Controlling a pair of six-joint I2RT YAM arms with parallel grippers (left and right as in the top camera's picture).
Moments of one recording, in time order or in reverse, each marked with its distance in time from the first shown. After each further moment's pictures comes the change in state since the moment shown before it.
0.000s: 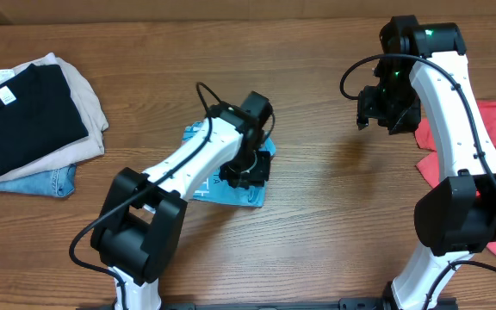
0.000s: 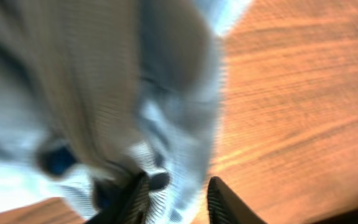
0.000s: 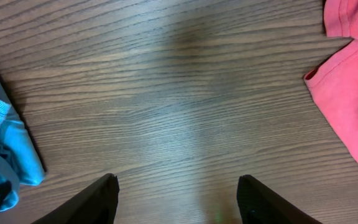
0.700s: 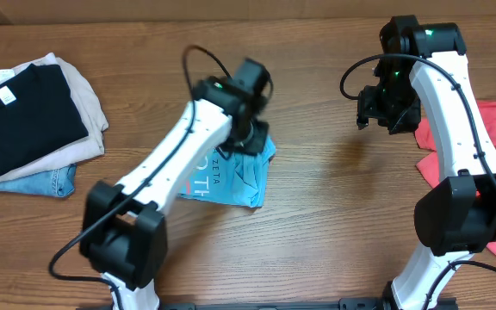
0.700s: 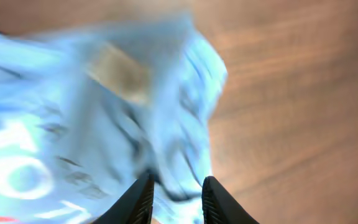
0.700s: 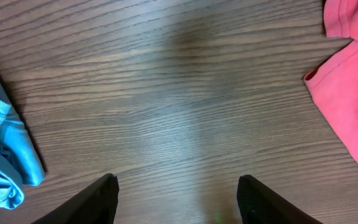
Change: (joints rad) left arm 0.075 -0.053 0.222 -0.056 -0.161 0.150; right arm 0.000 0.000 0.000 0.001 0.000 0.000
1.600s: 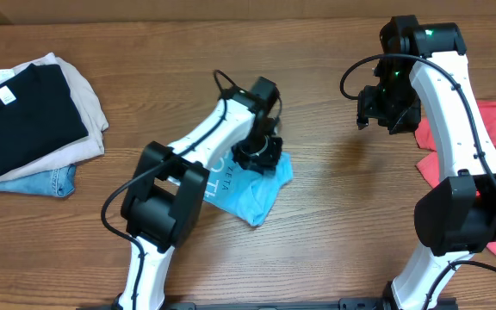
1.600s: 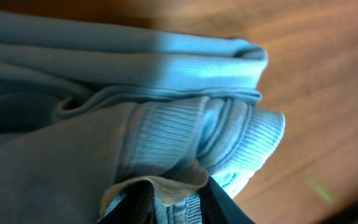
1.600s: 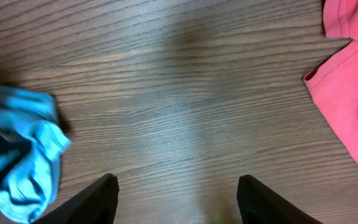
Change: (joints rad) left arm -0.057 0.286 0.002 0.048 0.274 -0.004; right arm 0.000 0.000 0.000 0.000 0.000 0.000
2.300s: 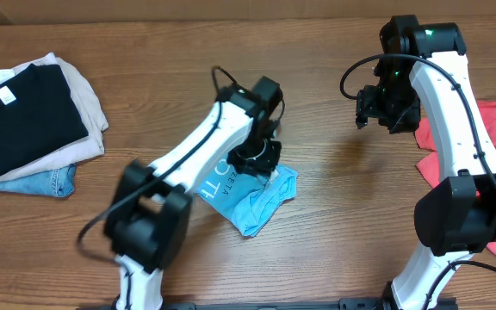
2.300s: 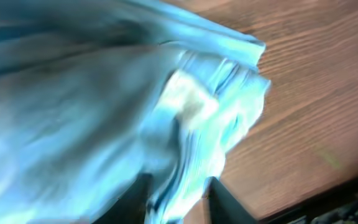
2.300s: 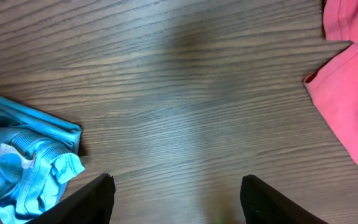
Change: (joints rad) left arm -0.011 -0.200 -0.010 -0.161 -0.140 -0.011; right arm 0.000 0.000 0.000 0.008 0.000 0.000
